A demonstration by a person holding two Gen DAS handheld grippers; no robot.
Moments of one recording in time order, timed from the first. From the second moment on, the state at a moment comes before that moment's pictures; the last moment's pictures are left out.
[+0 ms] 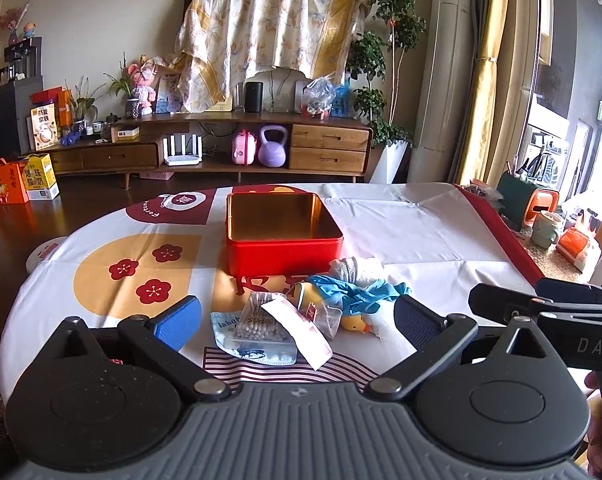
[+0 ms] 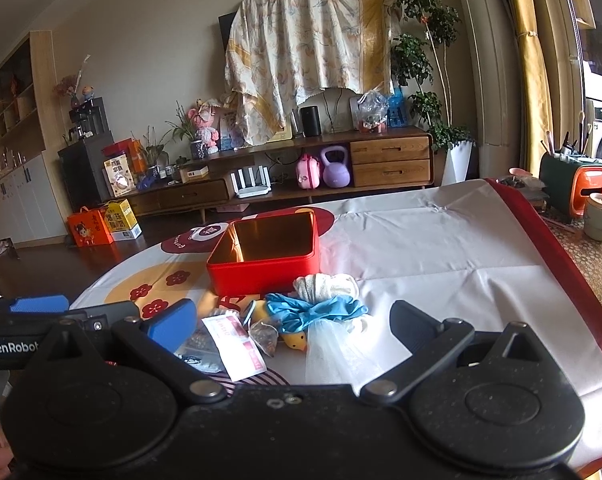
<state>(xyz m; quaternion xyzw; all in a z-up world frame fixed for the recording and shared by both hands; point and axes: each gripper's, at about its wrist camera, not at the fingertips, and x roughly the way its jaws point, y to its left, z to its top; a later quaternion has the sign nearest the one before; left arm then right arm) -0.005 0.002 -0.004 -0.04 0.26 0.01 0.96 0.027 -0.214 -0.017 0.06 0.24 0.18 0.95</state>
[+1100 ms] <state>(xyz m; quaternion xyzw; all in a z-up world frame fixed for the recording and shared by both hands) -0.008 0.007 -0.009 -0.06 0.27 0.01 0.96 0.027 -0.214 -0.017 0.05 0.23 0.17 0.96</state>
